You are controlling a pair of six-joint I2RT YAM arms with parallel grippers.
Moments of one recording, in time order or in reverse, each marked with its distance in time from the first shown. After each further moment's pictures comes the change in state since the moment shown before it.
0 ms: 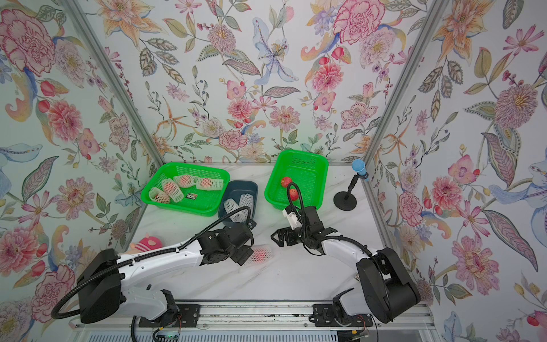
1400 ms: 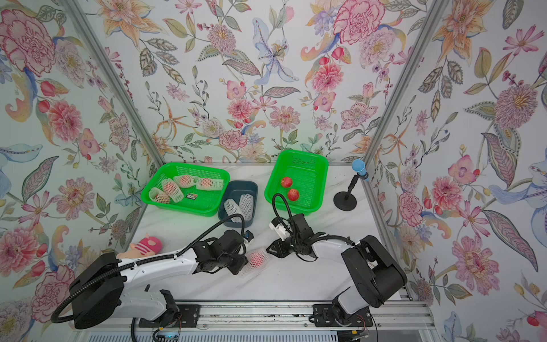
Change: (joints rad) left arm 0.027 -0.016 -0.237 0.238 0.359 -0.086; right arm 0.133 0.121 -0.036 0.076 -0.133 -0.072
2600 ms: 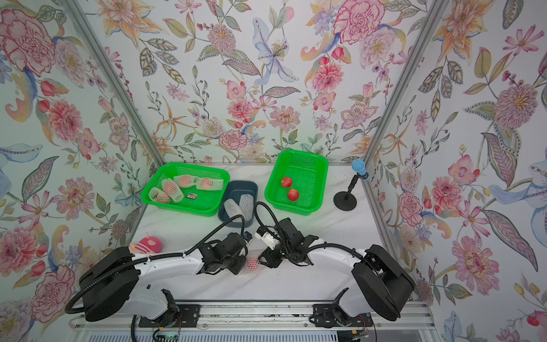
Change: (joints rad) left arm 0.000 0.073 -0.031 0.067 -0.092 -0.032; right arm 0.197 -0.116 0.055 -0.138 0.114 -0.086
